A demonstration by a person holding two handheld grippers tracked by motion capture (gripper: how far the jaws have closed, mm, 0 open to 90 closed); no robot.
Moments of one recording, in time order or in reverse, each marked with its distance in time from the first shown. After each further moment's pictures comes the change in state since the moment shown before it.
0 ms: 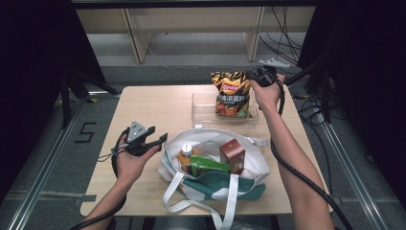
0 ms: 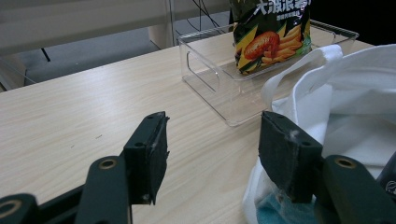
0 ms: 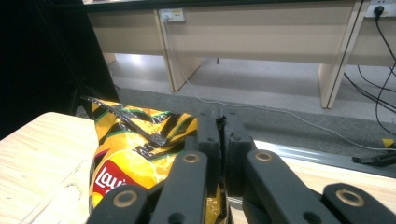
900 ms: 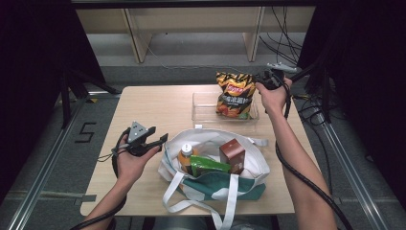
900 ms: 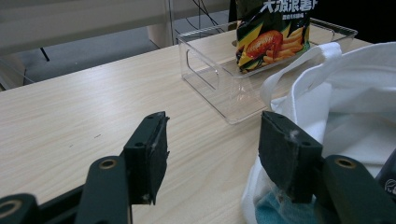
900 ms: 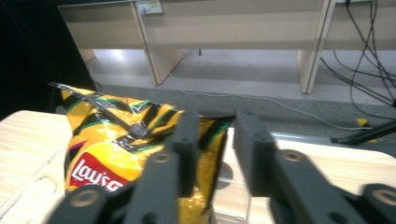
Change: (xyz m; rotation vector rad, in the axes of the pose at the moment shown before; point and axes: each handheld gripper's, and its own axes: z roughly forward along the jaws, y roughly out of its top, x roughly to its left) left arm -0.001 -0.001 0.001 0.003 -0.002 -0.001; right arm -0.018 -0.009 -0.010 0.026 -0.074 0.045
